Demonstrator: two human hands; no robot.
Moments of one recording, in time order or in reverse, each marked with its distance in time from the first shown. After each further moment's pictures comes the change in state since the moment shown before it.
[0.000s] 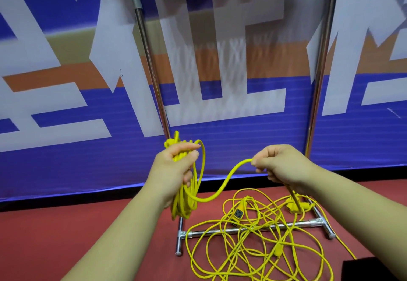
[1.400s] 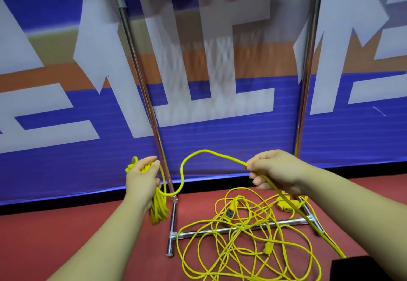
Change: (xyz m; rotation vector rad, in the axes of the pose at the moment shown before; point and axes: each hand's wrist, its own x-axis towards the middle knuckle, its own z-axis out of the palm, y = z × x) left_hand 0.047 -0.079 -0.040 0.058 0.441 -0.092; right_hand -0.003 0.004 -0.022 0.101 -0.158 0.205
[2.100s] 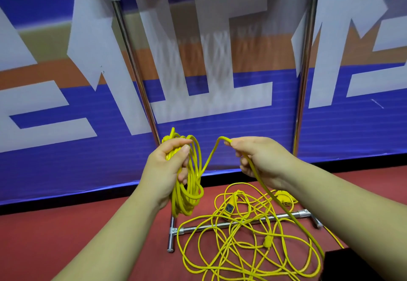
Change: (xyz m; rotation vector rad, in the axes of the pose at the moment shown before) left_hand -0.080 0.071 0.035 -0.182 -0.481 0.102; right_hand -0.007 -0.020 0.042 0.310 0.074 -0.163
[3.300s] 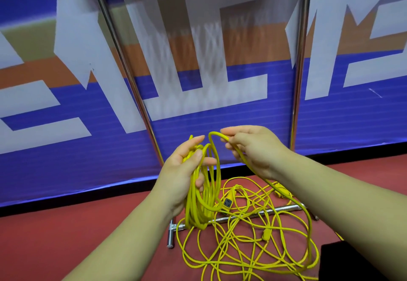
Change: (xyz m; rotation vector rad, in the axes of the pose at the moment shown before) left_hand -0.013 -0.012 0.038 -0.044 -0.146 -0.171; right_hand 0.012 0.001 -0.008 -0.038 0.054 -0.092
